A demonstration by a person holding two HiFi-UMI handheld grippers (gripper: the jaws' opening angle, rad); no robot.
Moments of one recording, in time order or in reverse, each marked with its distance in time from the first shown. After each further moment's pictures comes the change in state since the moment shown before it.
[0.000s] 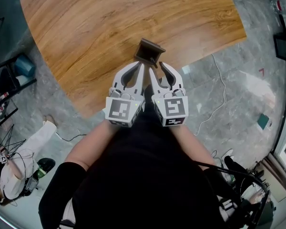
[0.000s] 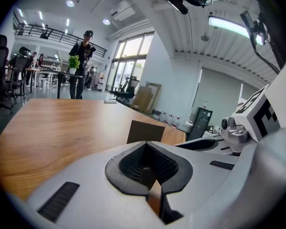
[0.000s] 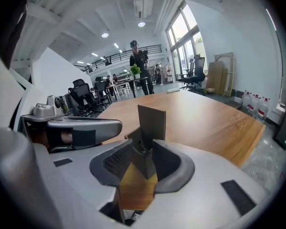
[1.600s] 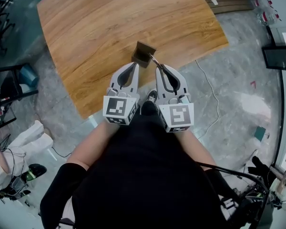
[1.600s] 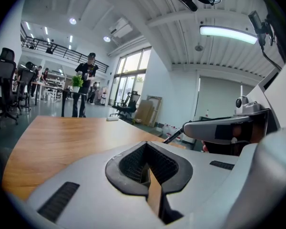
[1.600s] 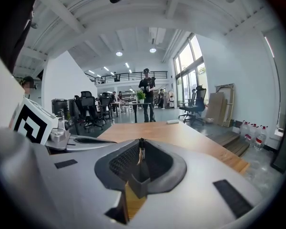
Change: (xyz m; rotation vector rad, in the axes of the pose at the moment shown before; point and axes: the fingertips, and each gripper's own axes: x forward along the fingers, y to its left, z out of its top) left arm -0.058 -0.036 0.061 0.066 -0.159 0.043; right arm -0.114 0.016 0.099 -0.156 -0.274 -0.039
